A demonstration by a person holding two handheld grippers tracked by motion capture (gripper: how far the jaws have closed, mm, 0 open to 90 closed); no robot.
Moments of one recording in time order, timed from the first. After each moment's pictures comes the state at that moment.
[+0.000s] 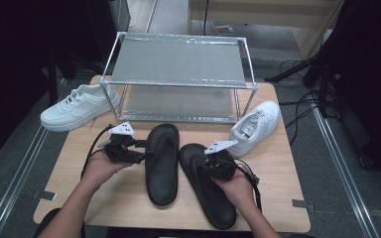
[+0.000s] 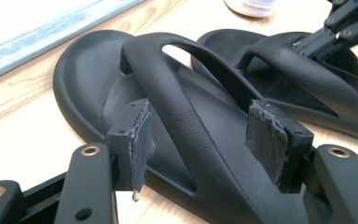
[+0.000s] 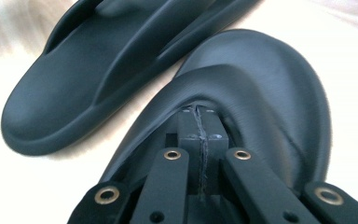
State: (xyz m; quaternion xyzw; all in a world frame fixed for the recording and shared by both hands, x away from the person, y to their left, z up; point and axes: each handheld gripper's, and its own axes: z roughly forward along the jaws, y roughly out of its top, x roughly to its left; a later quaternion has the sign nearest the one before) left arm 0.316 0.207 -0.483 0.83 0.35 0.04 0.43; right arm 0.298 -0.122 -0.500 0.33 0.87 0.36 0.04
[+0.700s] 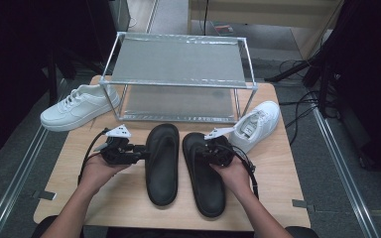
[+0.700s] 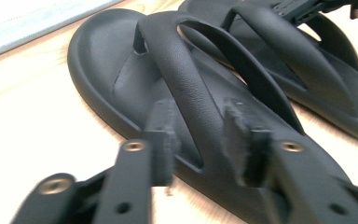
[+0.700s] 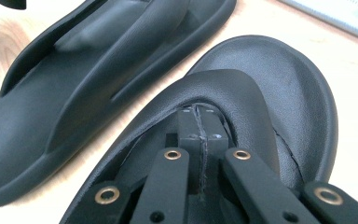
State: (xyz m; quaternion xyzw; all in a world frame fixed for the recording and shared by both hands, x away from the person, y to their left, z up) left arm 0.306 0.214 -0.487 0.83 0.38 0.04 0.41; right arm 0.337 -0.117 -0.498 0.35 0.86 0.37 0.05
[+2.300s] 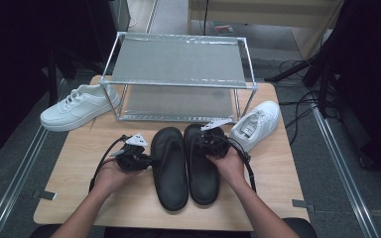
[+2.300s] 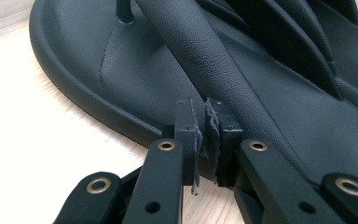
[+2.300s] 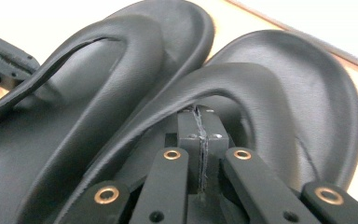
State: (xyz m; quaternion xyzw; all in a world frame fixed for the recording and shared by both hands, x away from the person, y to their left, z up) left arm 0.306 0.178 -0.513 0.86 0.36 0.03 0.37; right arm 0.365 -0.106 -0.503 0.36 0.86 0.37 0.05
